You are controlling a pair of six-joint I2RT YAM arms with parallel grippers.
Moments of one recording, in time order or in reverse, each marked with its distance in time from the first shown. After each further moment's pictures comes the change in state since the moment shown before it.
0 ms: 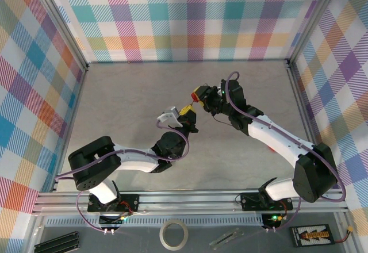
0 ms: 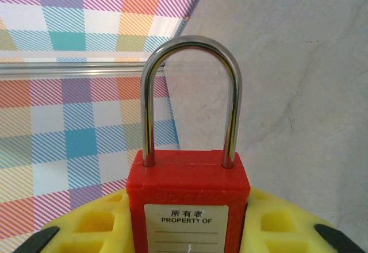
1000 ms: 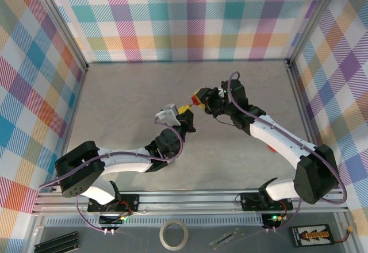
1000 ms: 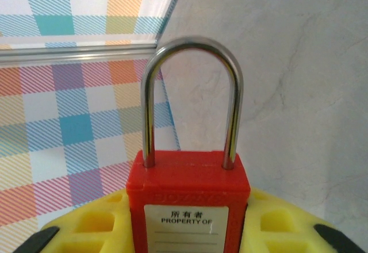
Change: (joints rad) left arm 0.003 -0.126 0.022 -0.269 -0.016 -0.001; right arm -0.024 -0.010 0.002 -0.061 -0.079 0.018
